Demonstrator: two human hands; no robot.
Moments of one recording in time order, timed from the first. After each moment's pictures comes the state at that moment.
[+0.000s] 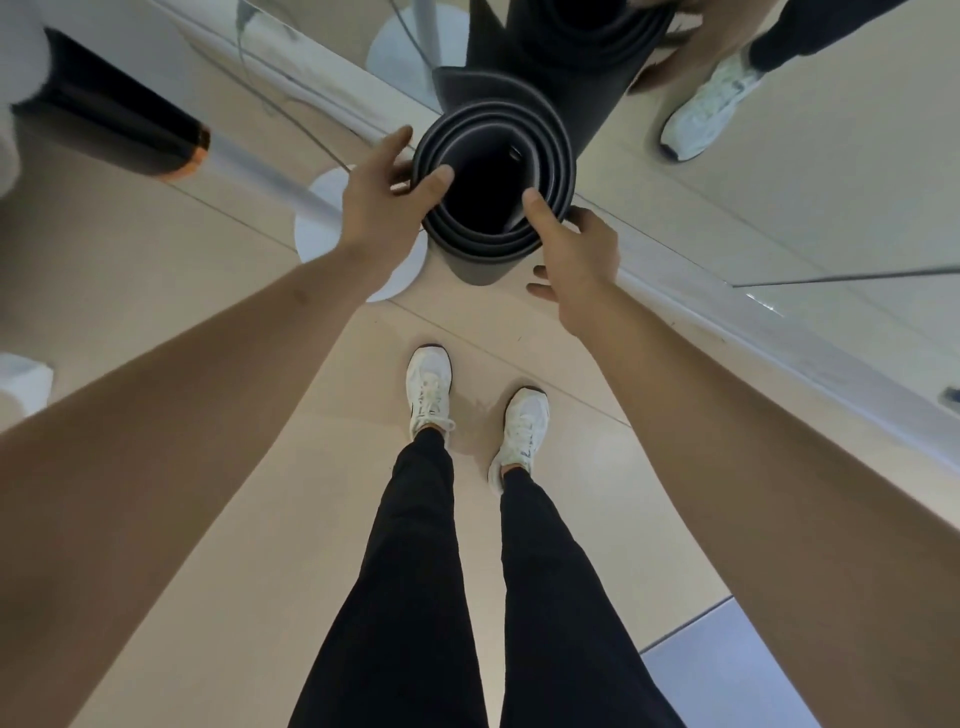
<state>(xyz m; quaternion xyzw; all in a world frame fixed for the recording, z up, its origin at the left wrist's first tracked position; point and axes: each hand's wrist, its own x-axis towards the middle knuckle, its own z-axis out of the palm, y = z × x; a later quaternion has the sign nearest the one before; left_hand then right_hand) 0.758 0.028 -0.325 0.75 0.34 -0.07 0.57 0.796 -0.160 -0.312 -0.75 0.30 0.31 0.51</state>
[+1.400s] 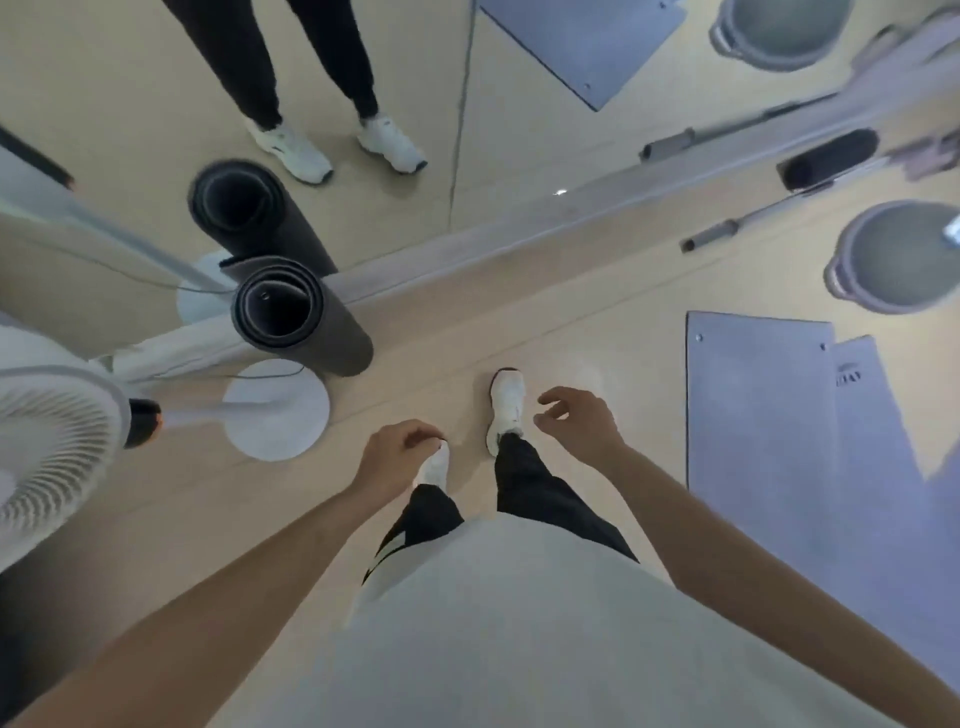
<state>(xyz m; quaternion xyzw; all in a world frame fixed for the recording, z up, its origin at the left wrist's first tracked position) 0.535 -0.068 -0.121 0.79 -0.04 -0.46 0.40 0.432 -0.328 -0.091 -0.78 0.40 0.26 0.40</state>
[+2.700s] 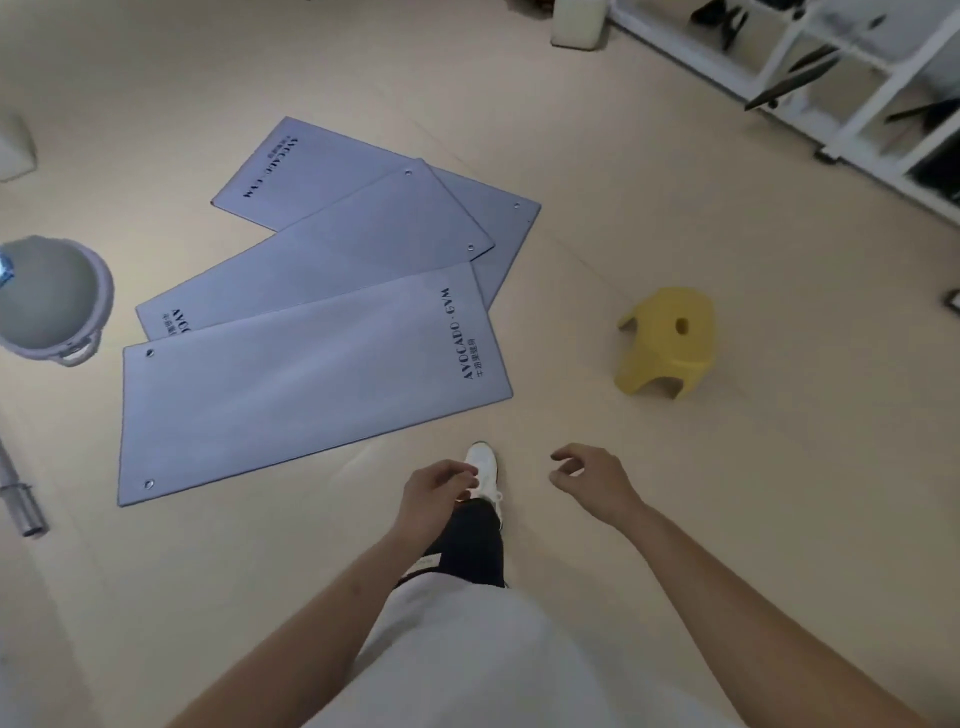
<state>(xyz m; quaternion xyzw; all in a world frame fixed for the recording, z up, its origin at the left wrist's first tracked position) -0.308 -0.258 -0.064 0.49 -0.59 -0.64 -0.04 -0.494 -0.084 -0.074 -0.18 0.85 -0.25 0.42</state>
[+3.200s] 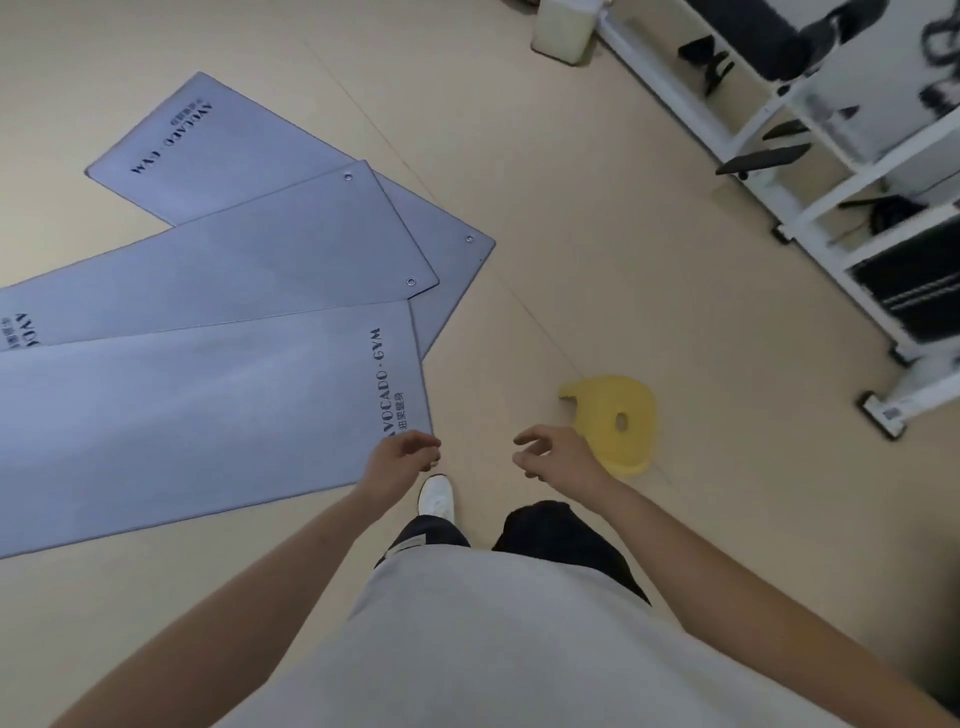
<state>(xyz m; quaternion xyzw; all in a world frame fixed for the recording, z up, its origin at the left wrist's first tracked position) -0.626 -0.437 -0.117 0.47 -0.59 -0.65 -0.08 -0.816 -0.263 -0.054 -0.19 0.83 -0.23 0.48</state>
